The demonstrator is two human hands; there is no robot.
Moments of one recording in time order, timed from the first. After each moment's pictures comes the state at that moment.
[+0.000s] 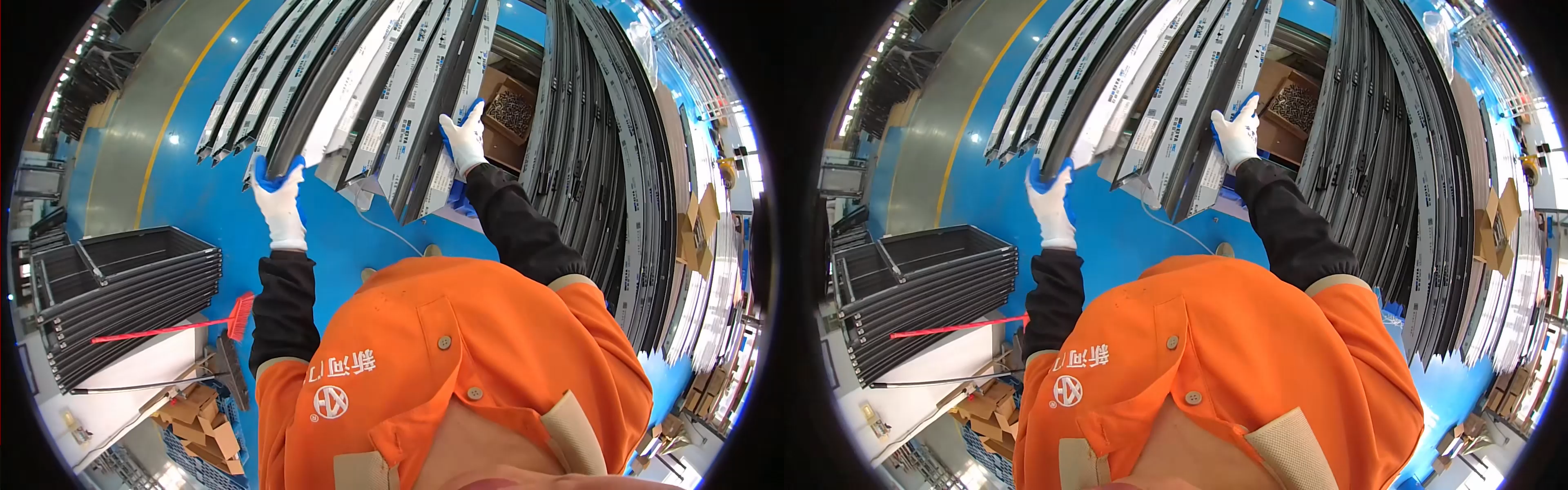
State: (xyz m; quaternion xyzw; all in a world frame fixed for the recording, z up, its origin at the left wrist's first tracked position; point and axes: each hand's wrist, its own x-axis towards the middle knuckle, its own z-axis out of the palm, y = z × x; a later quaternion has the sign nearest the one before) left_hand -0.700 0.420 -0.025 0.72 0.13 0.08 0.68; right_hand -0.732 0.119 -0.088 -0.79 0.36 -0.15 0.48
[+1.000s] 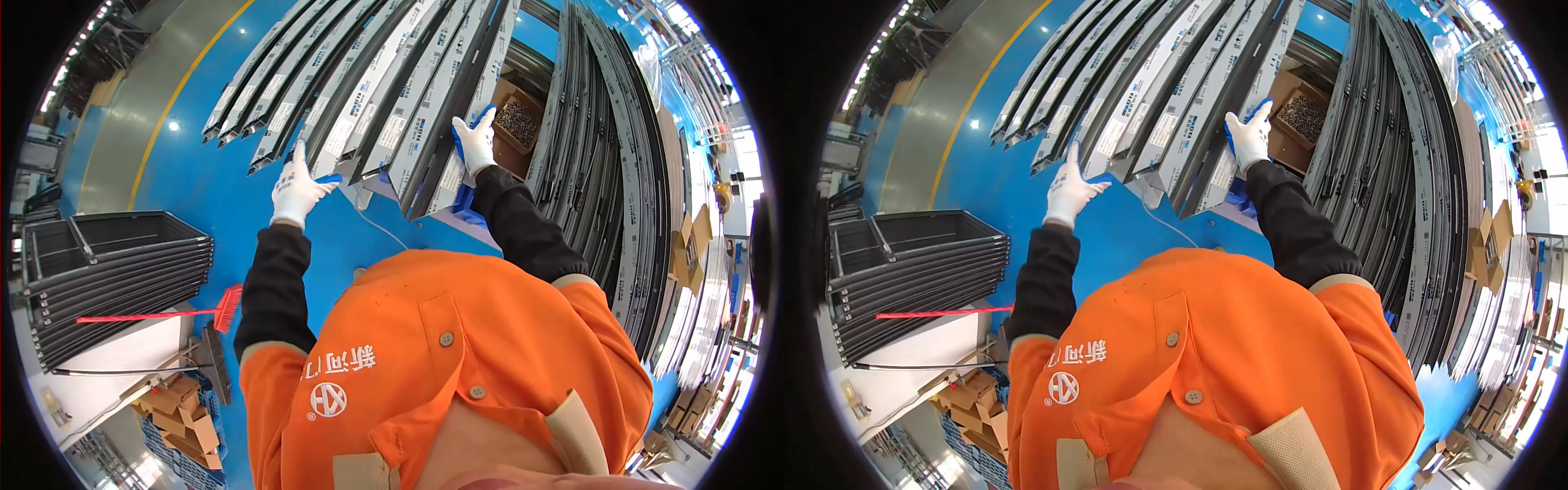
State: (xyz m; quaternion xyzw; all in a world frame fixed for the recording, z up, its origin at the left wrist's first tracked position) left_hand -0.682 0.460 -0.046 0.97 -0.12 0.08 0.20; right_hand -0.731 0.119 -0.092 -0.79 0.36 -0.12 0.48
